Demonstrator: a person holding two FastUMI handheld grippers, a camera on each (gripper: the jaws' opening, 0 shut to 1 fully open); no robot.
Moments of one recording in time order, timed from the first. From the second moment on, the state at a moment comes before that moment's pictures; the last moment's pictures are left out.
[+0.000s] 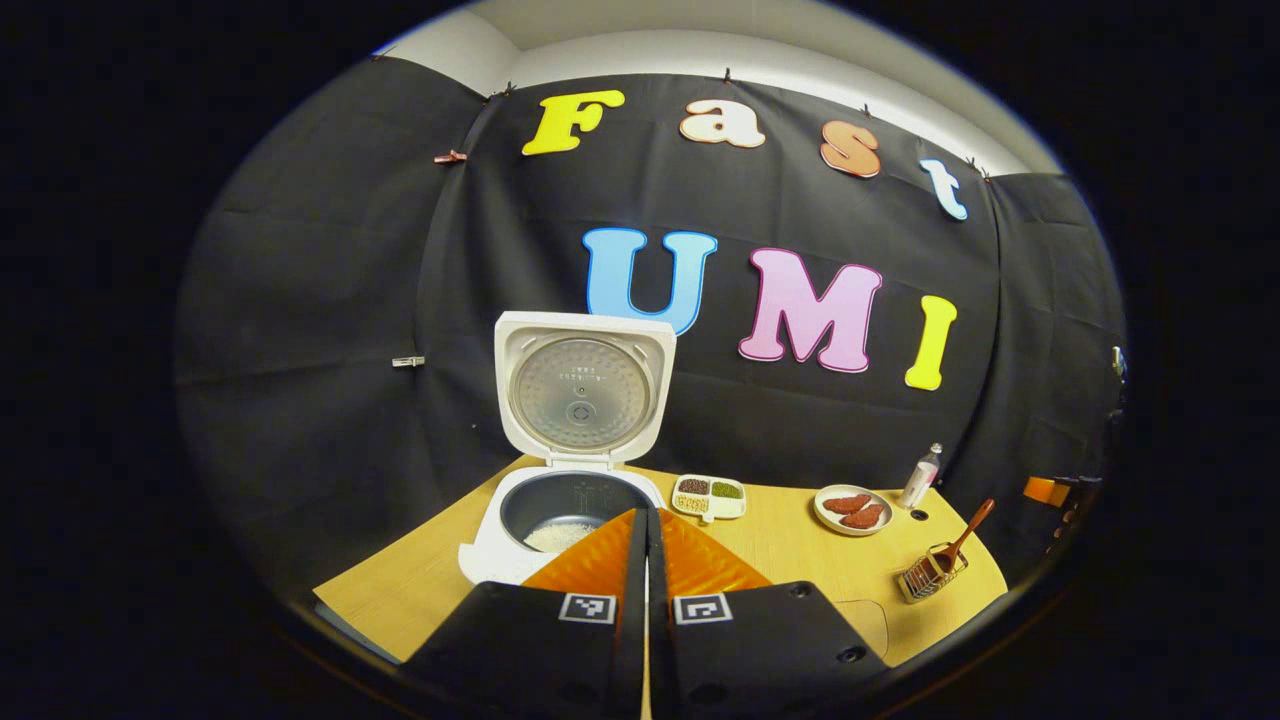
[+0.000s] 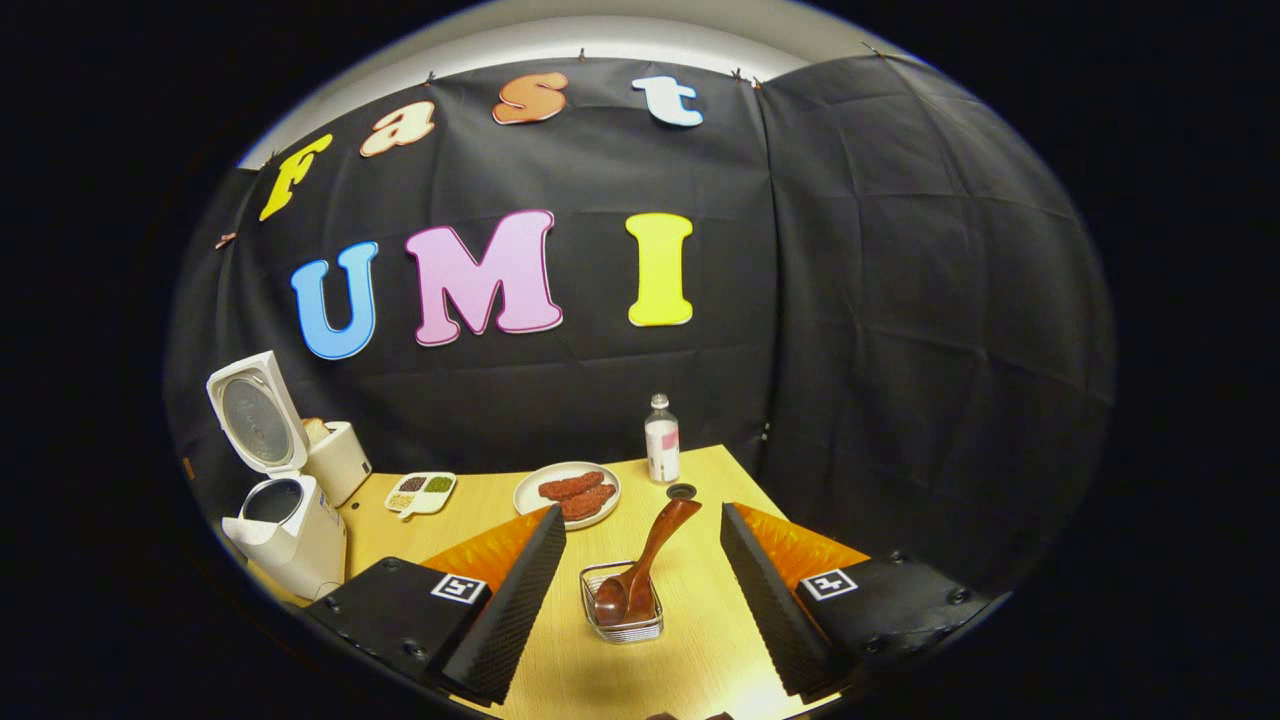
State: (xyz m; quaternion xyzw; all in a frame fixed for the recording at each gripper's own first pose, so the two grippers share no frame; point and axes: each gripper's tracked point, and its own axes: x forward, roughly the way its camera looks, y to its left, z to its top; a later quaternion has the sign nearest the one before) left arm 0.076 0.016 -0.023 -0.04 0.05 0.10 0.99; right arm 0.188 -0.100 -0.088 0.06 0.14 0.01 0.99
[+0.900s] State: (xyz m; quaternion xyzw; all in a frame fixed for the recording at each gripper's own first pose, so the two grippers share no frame) left arm 0.057 -0.113 -0.060 0.00 0.08 0.07 0.99; right arm 0.290 -0.091 -0.255 0.13 0.33 0.04 0.93
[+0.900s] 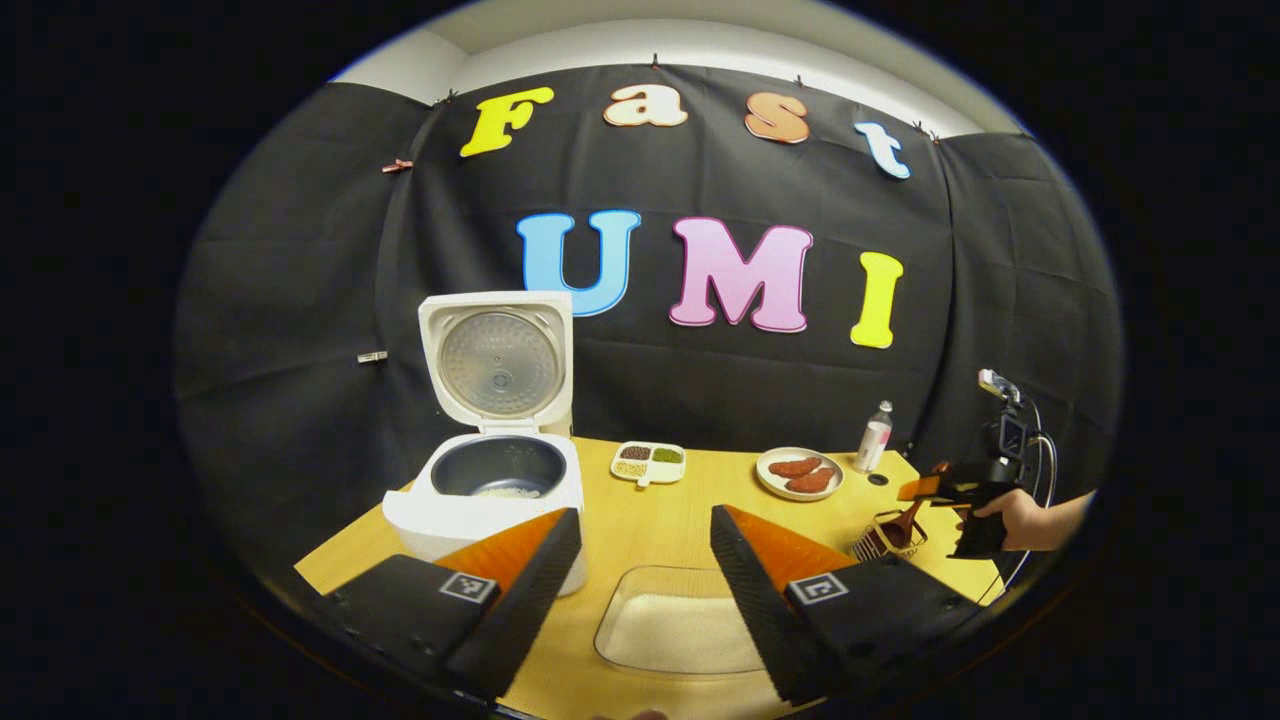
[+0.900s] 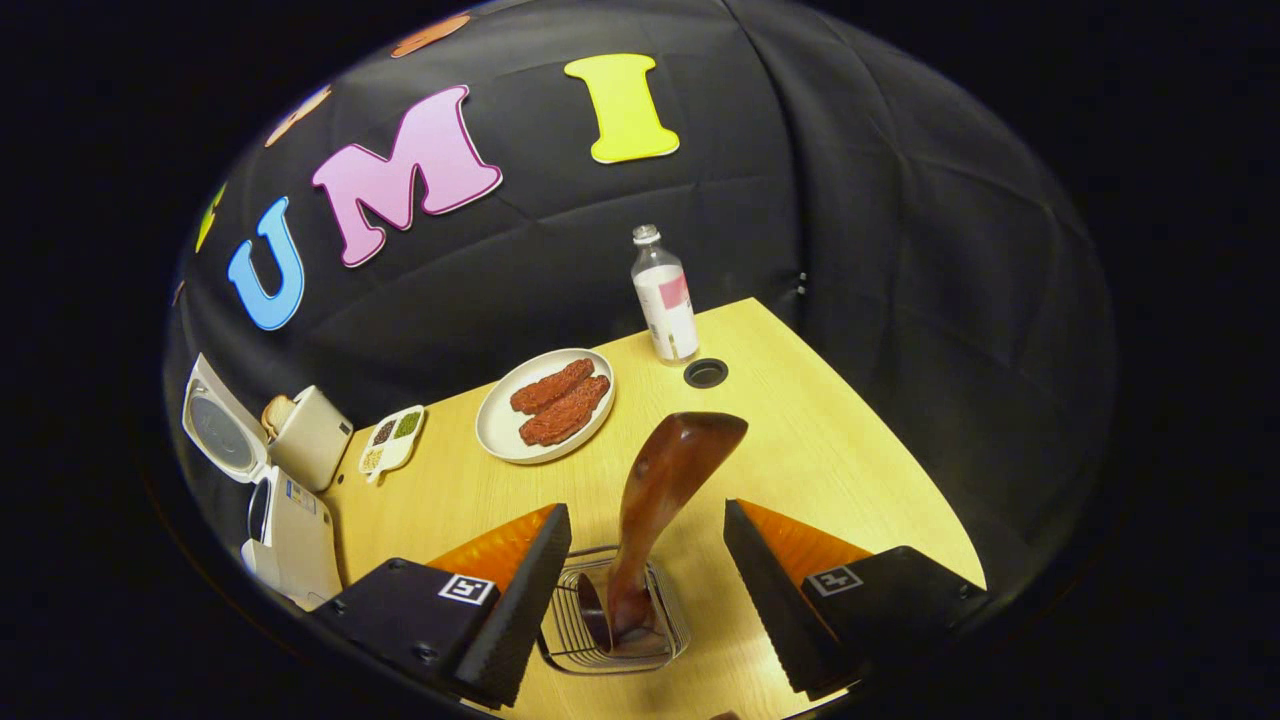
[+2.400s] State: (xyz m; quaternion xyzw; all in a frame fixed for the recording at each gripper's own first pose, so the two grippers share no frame) left arm 0.000 -0.010 -0.112 -0.03 0.11 0.05 0.99; right arm 0.205 -0.014 -0.079 0.12 0.21 0.05 0.97
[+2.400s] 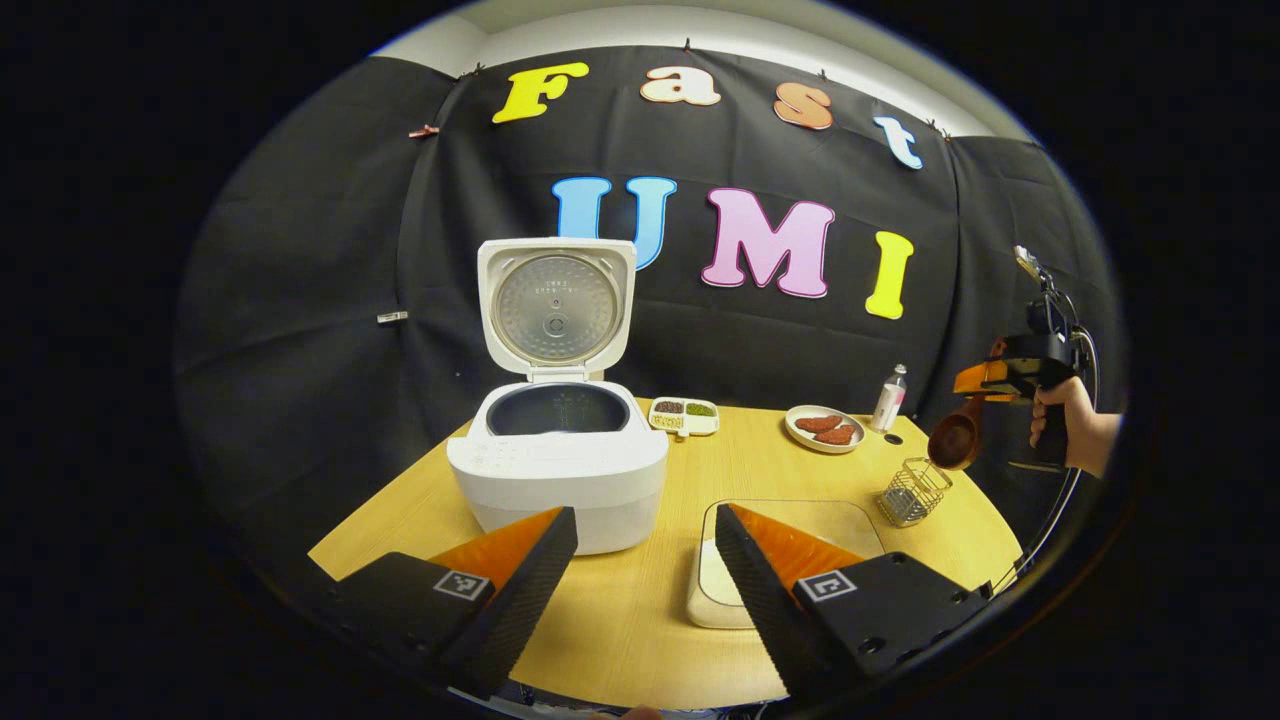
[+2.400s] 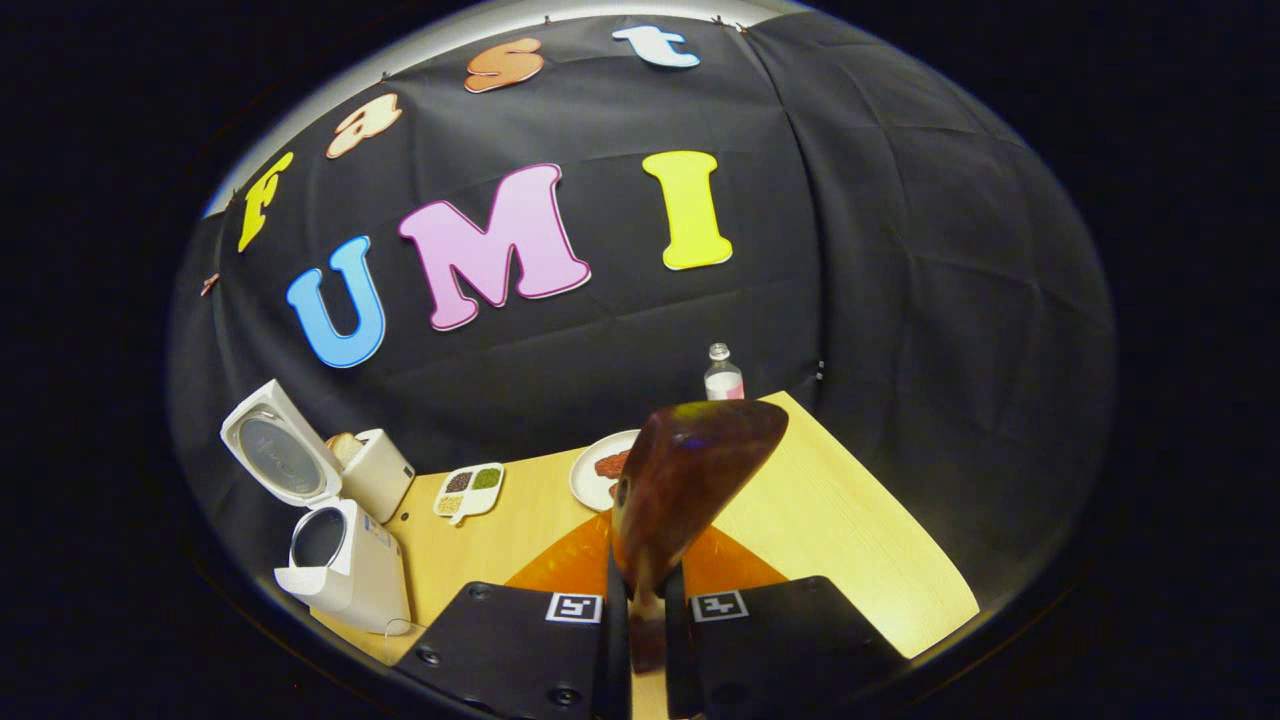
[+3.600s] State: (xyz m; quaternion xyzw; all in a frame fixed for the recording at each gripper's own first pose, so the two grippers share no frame) left arm -0.046 0.059 -0.153 0.00 0.13 -0.02 0.99; right arm 0.106 0.164 -0.189 0.03 0.25 0.10 0.96
